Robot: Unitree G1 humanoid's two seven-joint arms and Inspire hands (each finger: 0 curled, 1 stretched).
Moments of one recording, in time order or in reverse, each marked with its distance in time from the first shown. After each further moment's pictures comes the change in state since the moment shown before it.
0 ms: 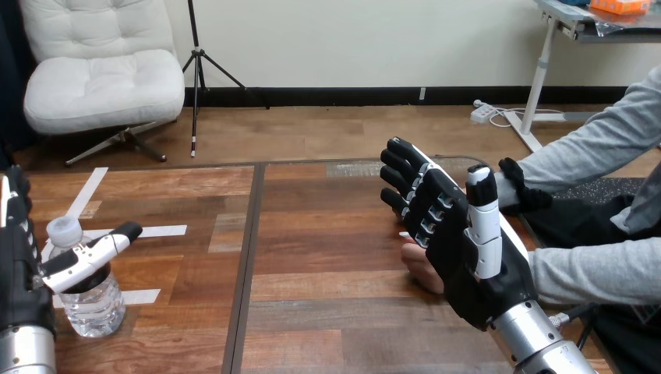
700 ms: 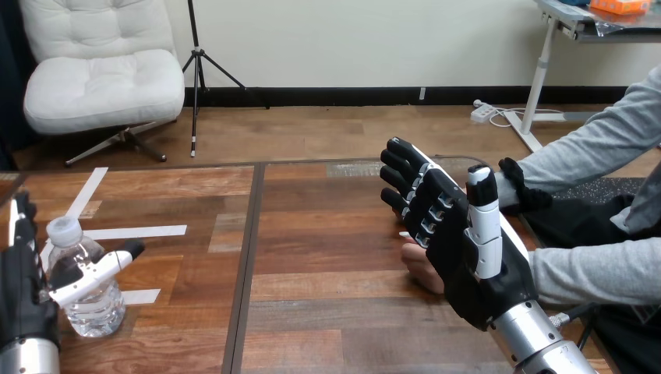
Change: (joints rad) left arm -0.003 0.007 -0.013 0.079 0.017 0.014 0.024; right arm 0.000 0.000 -0.001 0.000 0.000 0.000 0.000
